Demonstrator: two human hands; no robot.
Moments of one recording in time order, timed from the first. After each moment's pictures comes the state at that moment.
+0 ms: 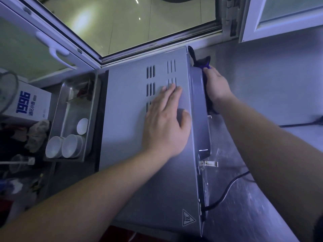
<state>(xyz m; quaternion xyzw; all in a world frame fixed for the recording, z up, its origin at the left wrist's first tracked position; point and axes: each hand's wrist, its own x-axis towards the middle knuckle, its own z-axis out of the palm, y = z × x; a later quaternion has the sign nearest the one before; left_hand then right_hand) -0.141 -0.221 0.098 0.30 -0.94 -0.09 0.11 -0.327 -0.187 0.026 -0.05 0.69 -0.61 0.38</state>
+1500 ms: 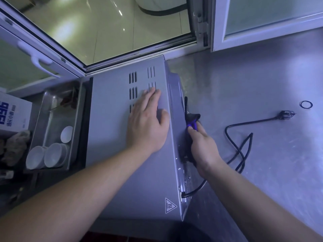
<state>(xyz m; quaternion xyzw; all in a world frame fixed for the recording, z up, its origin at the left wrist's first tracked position) -0.141 -0.220 0.097 0.31 -0.94 -0.10 0.11 -0.195 -0.074 0.038 0.06 0.61 -0.64 0.46</state>
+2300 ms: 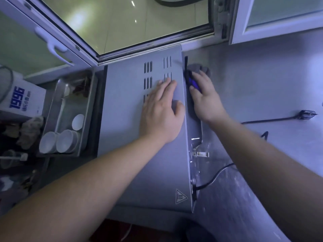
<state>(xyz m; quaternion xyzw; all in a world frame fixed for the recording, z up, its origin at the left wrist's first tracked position) -0.142 -0.221 0.095 0.31 -0.94 -0.09 0.14 -0.270 -0.146 0.031 -0.28 0.74 -0.57 0.23</state>
